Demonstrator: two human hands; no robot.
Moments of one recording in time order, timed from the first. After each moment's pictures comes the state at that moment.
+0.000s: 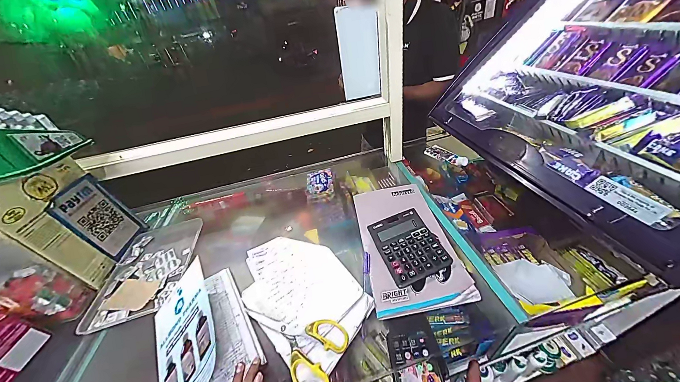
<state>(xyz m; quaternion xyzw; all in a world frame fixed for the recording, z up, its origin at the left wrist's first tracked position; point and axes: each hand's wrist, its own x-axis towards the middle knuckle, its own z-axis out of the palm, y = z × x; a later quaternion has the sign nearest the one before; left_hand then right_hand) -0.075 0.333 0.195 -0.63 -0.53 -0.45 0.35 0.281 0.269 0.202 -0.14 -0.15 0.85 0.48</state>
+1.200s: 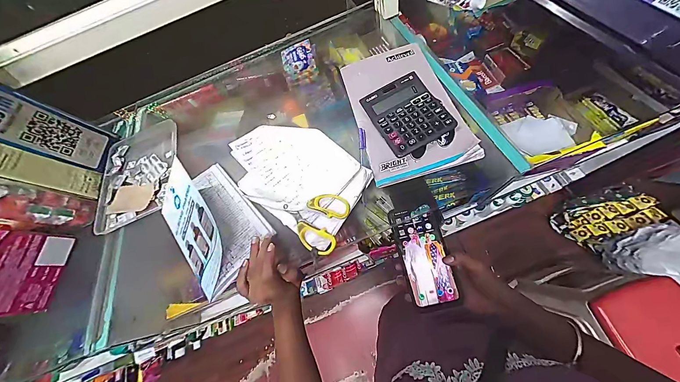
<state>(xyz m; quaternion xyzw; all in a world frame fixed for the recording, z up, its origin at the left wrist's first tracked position) -0.073 0.336 0.202 -0.61 -0.49 -0.50 0.37 0.271 0.234 0.218 -0.31 -0.14 0.84 0.41</state>
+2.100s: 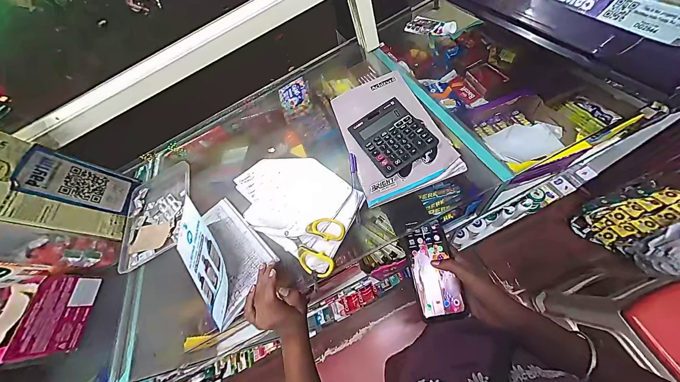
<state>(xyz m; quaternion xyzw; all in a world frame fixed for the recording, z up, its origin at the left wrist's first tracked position) -0.072 0.334 0.205 -0.62 -0.49 -0.50 0.36 0.265 0.242 0.233 -0.48 -0.19 0.71 0.48</state>
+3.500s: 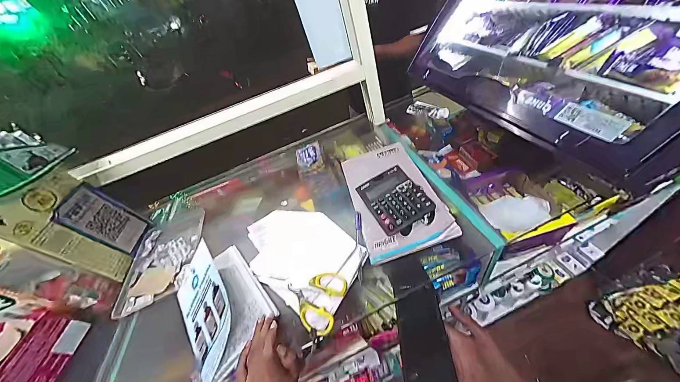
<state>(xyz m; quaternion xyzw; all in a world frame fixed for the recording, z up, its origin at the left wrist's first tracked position) -0.074 0.340 0.200 -0.61 -0.48 -0.50 0.39 0.272 0.240 0.224 -0.23 -0.07 0.83 0.49</state>
